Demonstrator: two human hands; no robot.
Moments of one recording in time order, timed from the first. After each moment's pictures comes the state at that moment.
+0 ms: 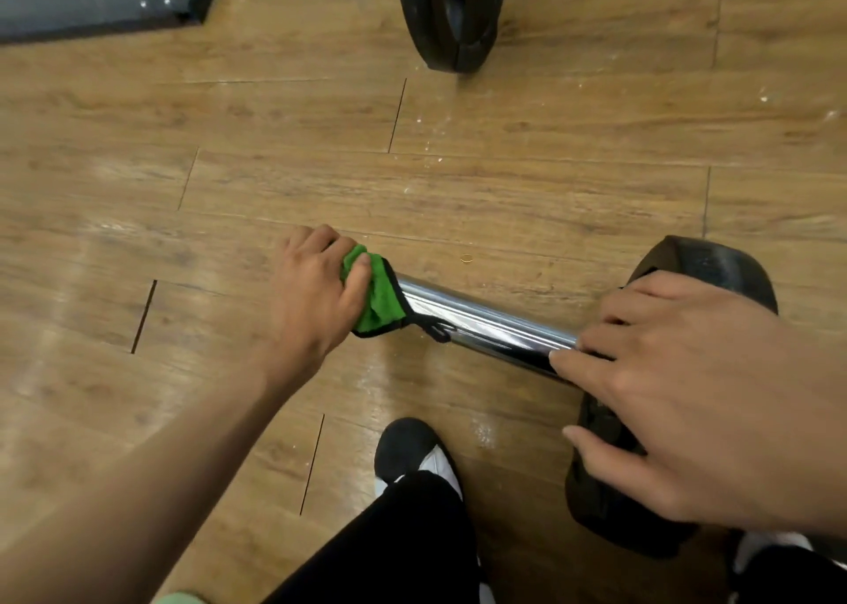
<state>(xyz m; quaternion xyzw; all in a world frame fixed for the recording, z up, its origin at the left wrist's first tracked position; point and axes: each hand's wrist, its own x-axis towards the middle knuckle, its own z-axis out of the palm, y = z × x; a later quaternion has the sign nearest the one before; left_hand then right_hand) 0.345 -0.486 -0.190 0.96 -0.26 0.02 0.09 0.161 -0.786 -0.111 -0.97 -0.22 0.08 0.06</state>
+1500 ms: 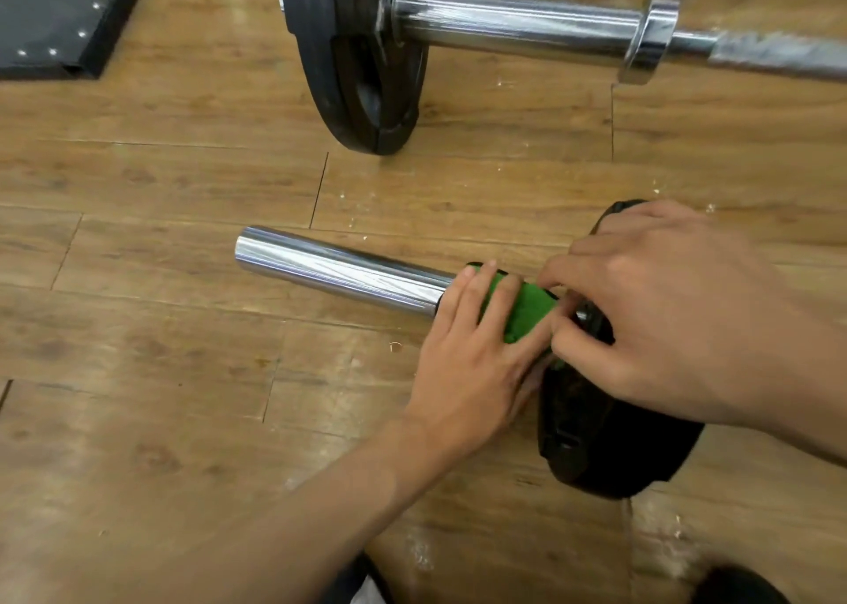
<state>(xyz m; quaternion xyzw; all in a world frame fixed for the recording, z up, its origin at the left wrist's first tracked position) 0.294 -0.680 -0.222 0.86 -0.49 0.06 0.13 0.256 -0.850 -0.090 -0.99 -0.03 0.12 0.05</state>
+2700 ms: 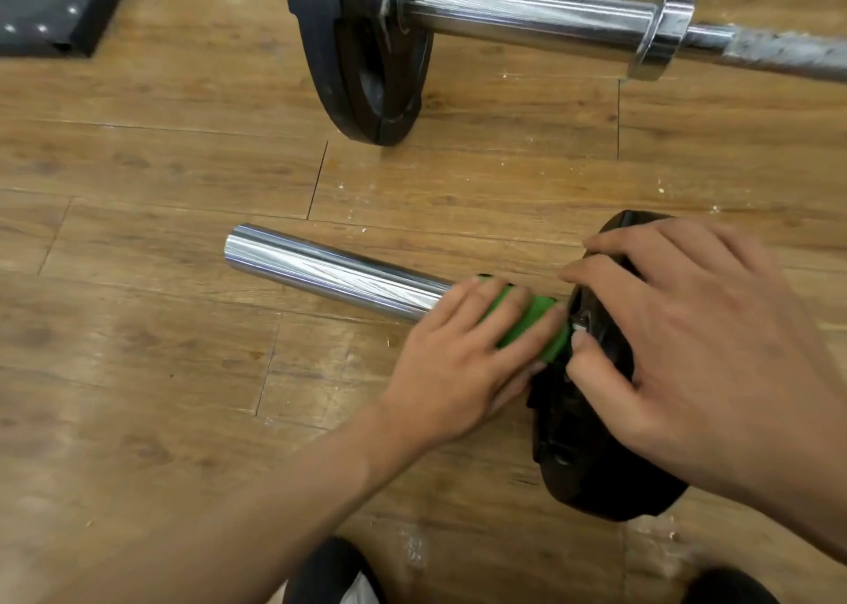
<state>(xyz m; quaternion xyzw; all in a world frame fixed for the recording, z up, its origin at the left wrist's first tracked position) 0.311 -0.666 -0.228 0.81 -0.56 0.11 0.10 0.225 -0.837 -0.100 -1.00 0.06 0.02 0.06</state>
